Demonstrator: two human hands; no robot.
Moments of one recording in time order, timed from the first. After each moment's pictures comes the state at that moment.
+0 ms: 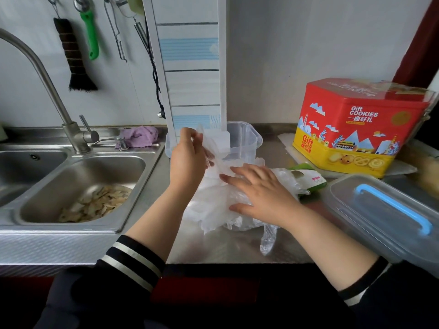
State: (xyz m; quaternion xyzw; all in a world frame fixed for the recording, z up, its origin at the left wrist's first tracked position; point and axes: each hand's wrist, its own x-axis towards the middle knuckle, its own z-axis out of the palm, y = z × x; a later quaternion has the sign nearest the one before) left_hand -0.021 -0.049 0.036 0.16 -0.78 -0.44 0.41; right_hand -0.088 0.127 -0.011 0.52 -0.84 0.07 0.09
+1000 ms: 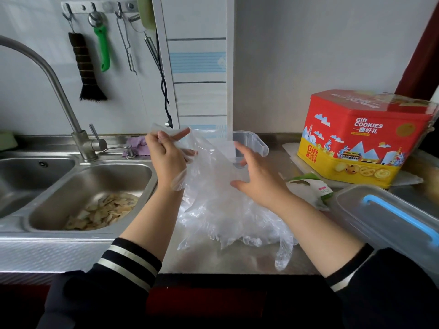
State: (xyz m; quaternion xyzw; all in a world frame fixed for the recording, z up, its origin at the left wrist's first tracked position) left_hand -0.016 -0.083 0.052 0.15 -0.55 -0.61 0.56; right_hand -0.091 0.088 0.026 0.41 -0.85 0.32 0.07
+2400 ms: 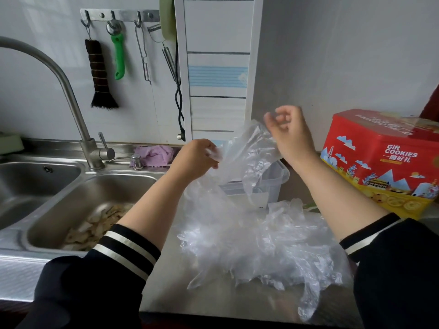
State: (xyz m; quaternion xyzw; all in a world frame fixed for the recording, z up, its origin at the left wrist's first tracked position) left_hand -0.059 -0.146 0.077 0.18 -0.90 -0.34 0.23; right_hand -0.165 0.044 0.116 0.30 -0.78 0.52 0.15
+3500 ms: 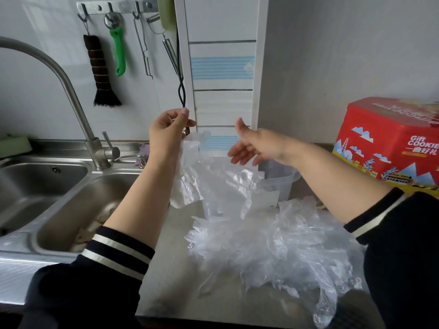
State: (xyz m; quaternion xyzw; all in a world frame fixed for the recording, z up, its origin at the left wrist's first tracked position) left_hand -0.040 -0.166 0.108 0.16 -0.60 -0.65 0.44; right_hand -0.157 0.001 0.122 0.40 -0.79 0.38 -0.26
